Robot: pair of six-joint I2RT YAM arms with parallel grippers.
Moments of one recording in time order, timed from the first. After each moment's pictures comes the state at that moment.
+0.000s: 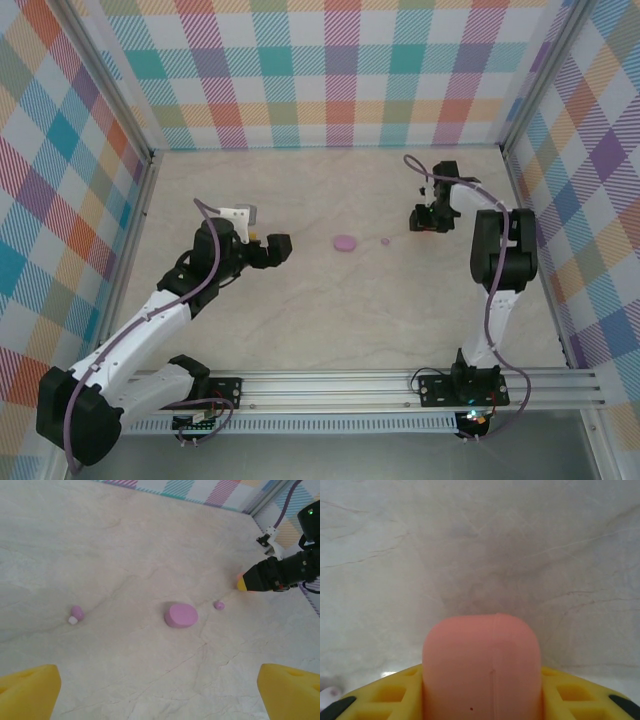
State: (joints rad) left arm -0.45 1.00 0.73 -0.22 0.13 -0.42; right arm 0.05 2.05 1.47 -0.75 -0.14 0.04
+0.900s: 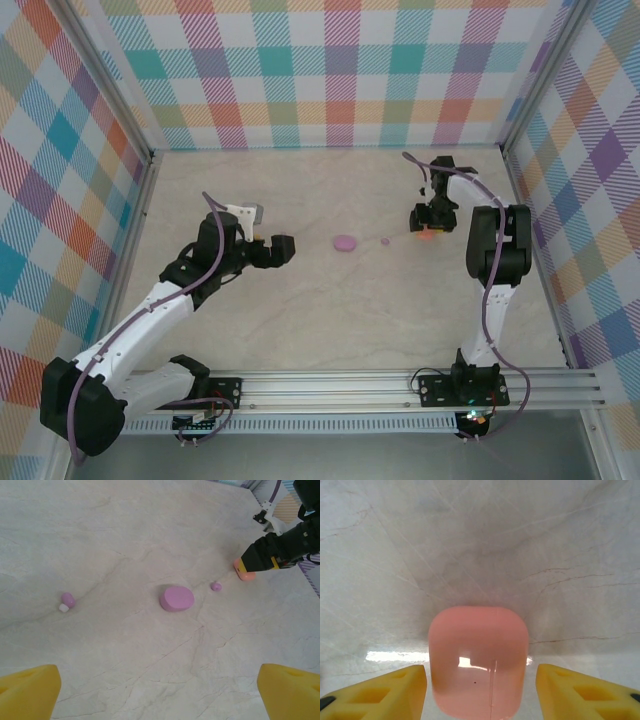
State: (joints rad) left arm -0.45 1.05 0.79 -0.30 0.18 -0.39; right arm 0.06 2.10 1.61 -0.94 -0.06 0.04
